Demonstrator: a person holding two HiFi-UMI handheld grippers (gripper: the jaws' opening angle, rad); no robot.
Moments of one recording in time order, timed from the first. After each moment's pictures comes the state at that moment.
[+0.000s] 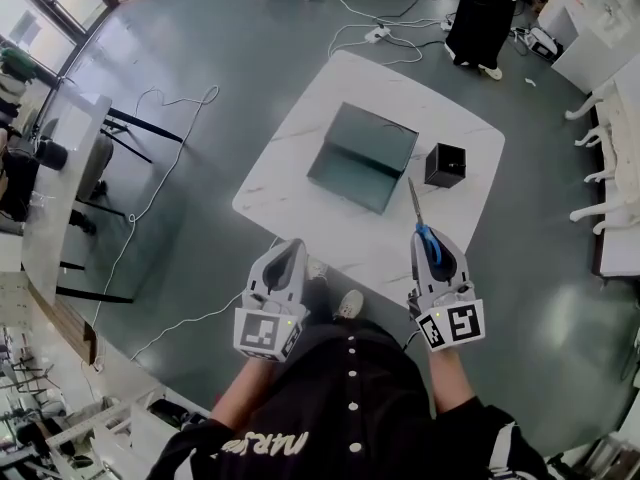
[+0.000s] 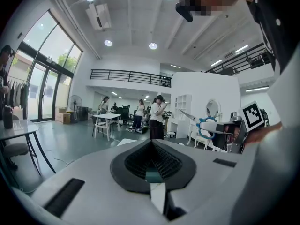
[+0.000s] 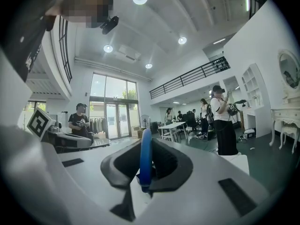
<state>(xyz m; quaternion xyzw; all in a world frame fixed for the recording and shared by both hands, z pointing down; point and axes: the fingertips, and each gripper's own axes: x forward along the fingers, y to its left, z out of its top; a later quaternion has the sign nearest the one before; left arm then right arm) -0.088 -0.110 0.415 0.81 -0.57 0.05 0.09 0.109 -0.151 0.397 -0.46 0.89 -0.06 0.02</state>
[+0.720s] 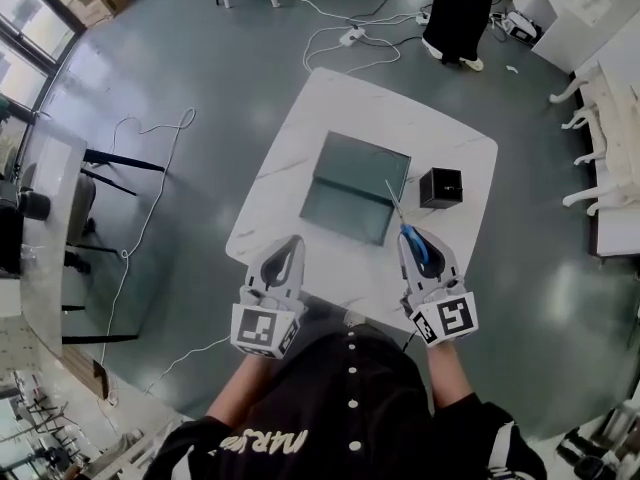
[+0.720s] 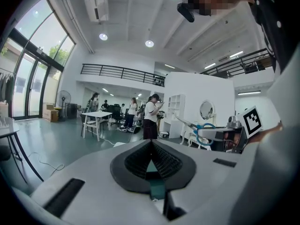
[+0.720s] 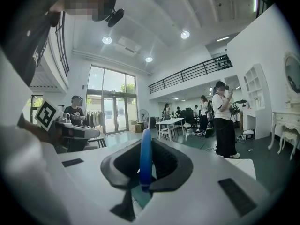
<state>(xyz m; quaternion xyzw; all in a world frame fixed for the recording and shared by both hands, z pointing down) -0.110 -0.238 0.419 0.85 -0.52 0.05 0.10 0.069 -0.252 0.416 -0.47 0.88 -0.06 -0.02</state>
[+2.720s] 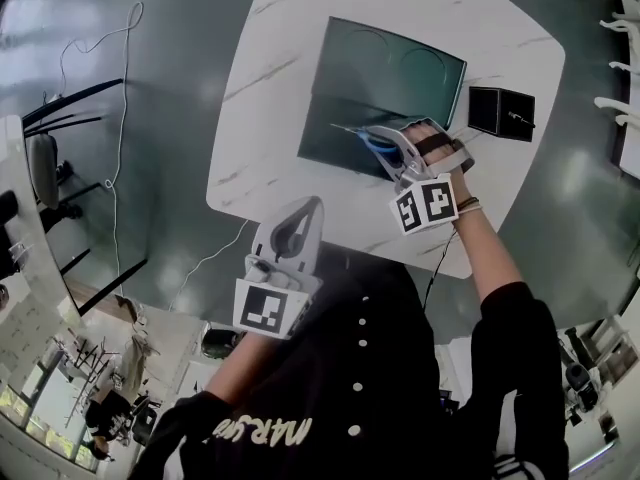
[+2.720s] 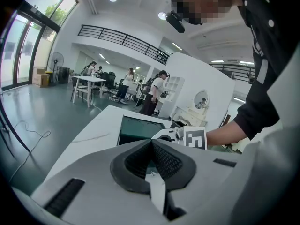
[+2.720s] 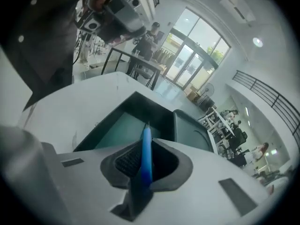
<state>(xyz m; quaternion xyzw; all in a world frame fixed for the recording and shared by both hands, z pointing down) -0.108 -0.301 0.575 0.85 -0.44 0.12 0.27 -0.038 -0.358 0.707 -0.12 0.87 0.21 -0.44</state>
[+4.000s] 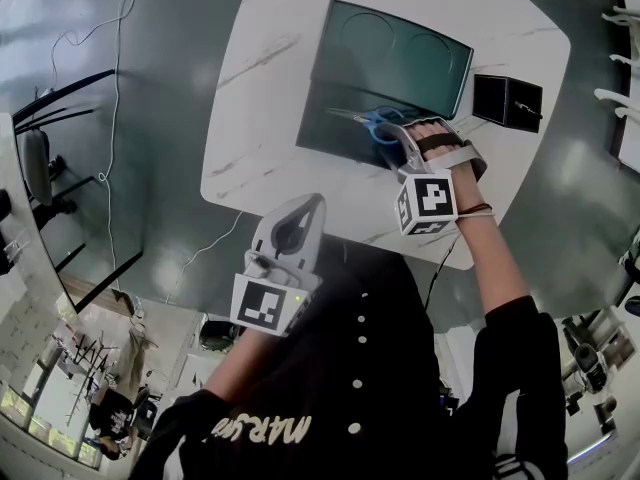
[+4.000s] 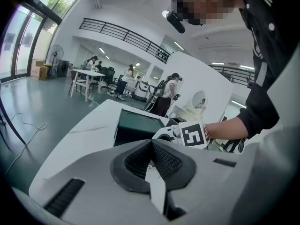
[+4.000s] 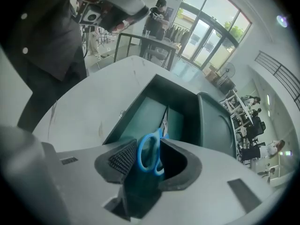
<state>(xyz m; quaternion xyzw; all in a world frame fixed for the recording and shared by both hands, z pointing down) -0.110 -0.288 0.592 0.85 -0.42 0.12 0.30 -0.019 -0.326 0.737 -0.04 0.81 0.15 -0.56</state>
